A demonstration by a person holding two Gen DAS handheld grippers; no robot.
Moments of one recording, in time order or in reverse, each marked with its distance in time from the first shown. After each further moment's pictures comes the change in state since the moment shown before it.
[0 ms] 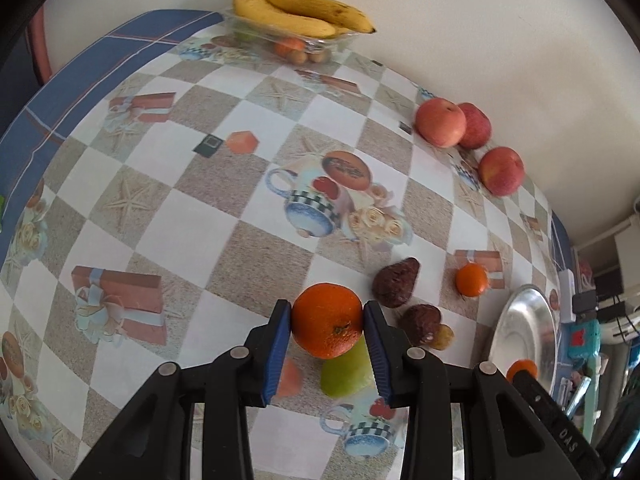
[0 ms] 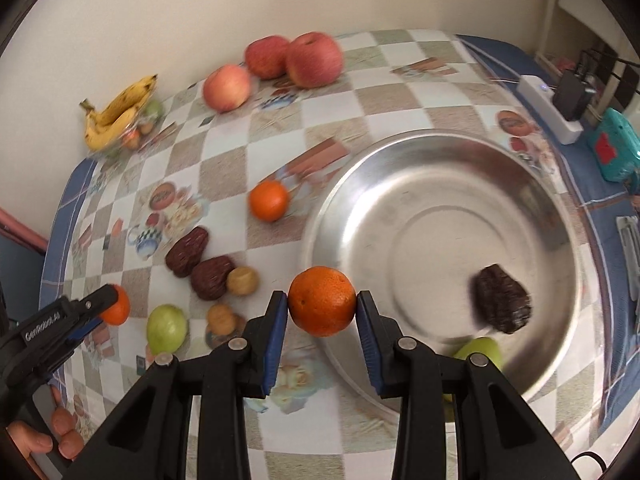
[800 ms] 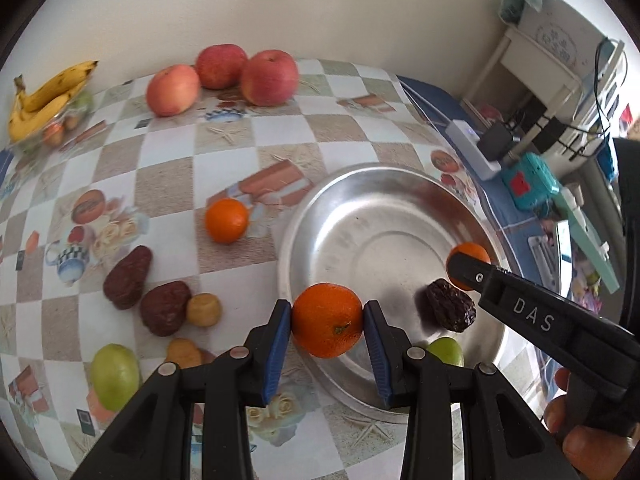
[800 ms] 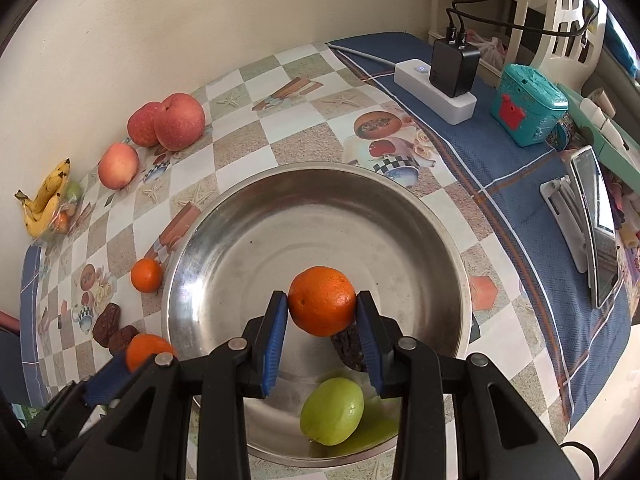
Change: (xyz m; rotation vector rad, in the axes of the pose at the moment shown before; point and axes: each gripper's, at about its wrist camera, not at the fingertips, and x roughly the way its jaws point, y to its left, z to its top) left arm 0.031 -0.185 -0.074 0.582 0.077 -0.157; right arm -0.018 -0.097 0.015 0.221 -0.069 -0.143
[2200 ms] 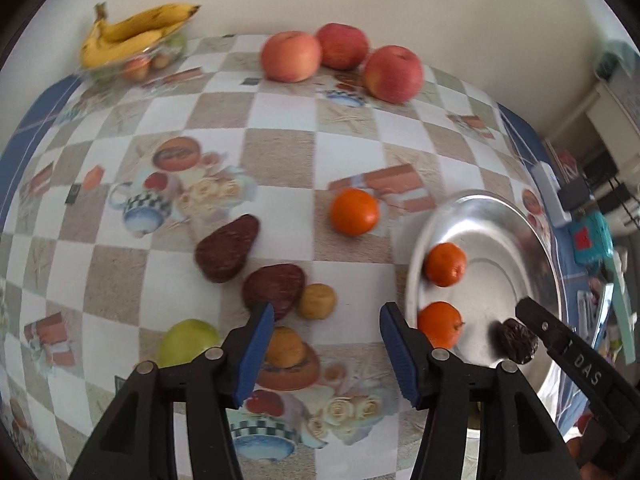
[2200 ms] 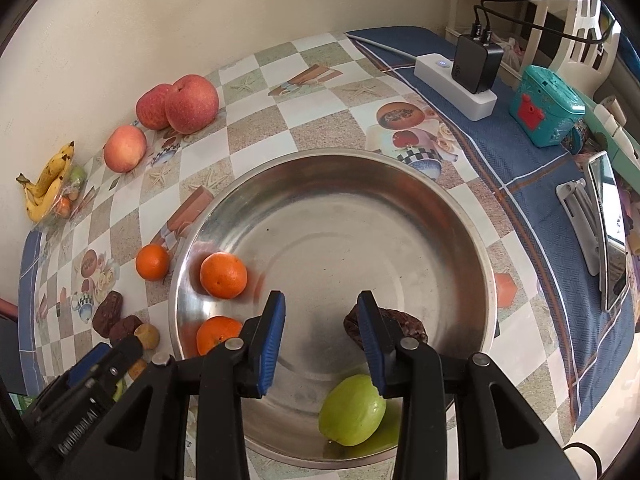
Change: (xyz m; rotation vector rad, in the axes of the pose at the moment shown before) left arm -0.006 0.079 -0.003 -0.271 0.026 0.156; right arm 0.009 0.019 -0.003 -0.039 0.031 0.006
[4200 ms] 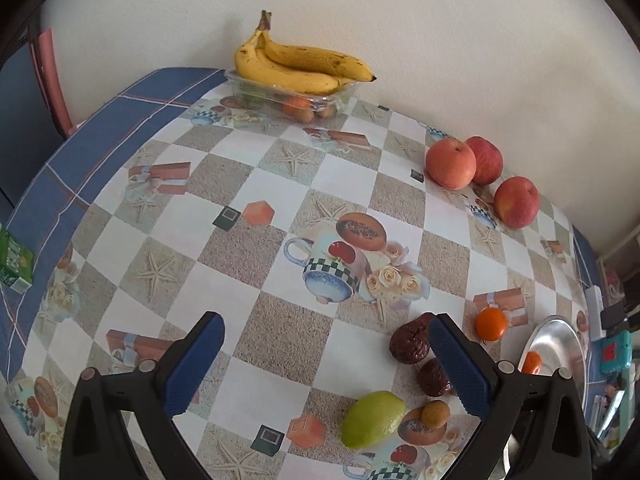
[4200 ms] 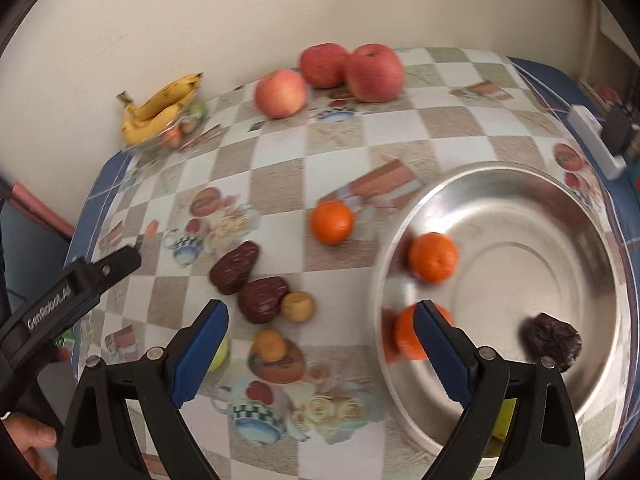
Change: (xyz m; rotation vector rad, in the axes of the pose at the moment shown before) left arm -0.051 0.124 0.014 -0.263 -0.219 0.141; right arm 0.000 0.121 -0.033 -0.289 0.006 0.265
